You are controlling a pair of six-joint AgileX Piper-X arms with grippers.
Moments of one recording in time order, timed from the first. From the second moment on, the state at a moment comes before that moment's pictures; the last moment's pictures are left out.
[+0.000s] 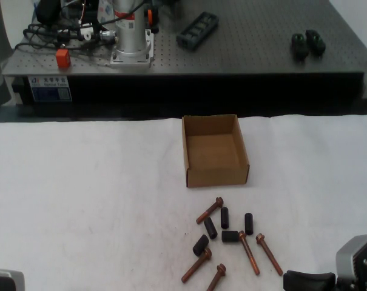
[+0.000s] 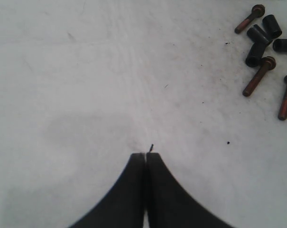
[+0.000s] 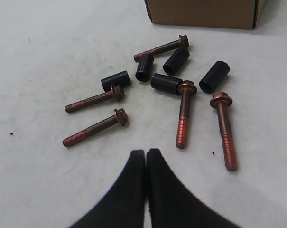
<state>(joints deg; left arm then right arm) -43.0 17.2 -10.4 39.2 -14.2 -29.2 12.9 36.7 0.6 -2.7 -14.7 2.7</state>
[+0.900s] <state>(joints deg) -43.0 17.2 -10.4 39.1 -14.2 -29.2 12.9 36.7 0.6 -3.2 -13.5 2.5</state>
